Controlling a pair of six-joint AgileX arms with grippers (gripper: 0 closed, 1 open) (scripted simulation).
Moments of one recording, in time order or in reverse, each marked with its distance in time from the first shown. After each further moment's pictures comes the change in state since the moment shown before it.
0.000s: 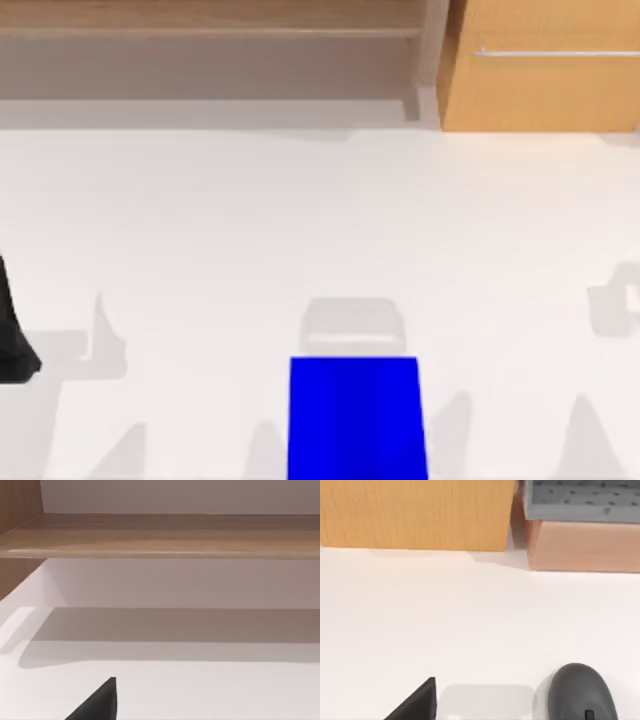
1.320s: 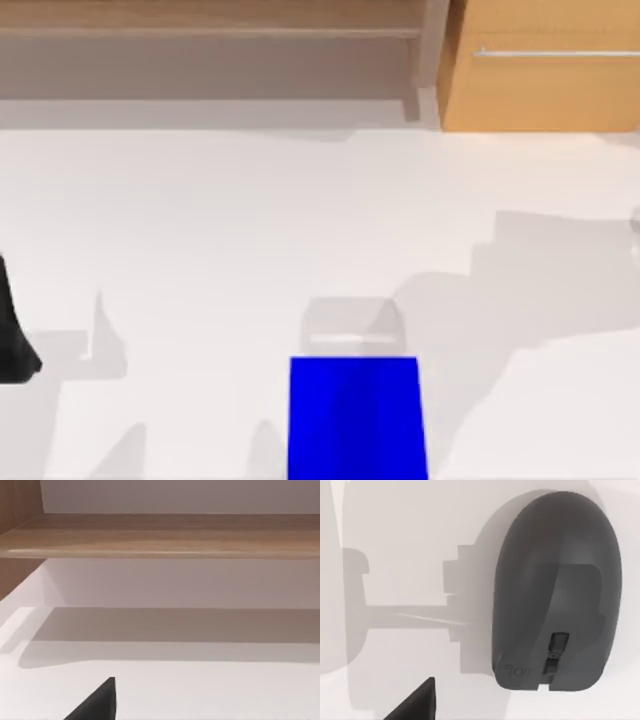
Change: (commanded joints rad) left arm 0.000 0.000 0.000 0.000 0.000 0.000; right arm -0.177 1.386 1.036 -0.775 0.008 -0.132
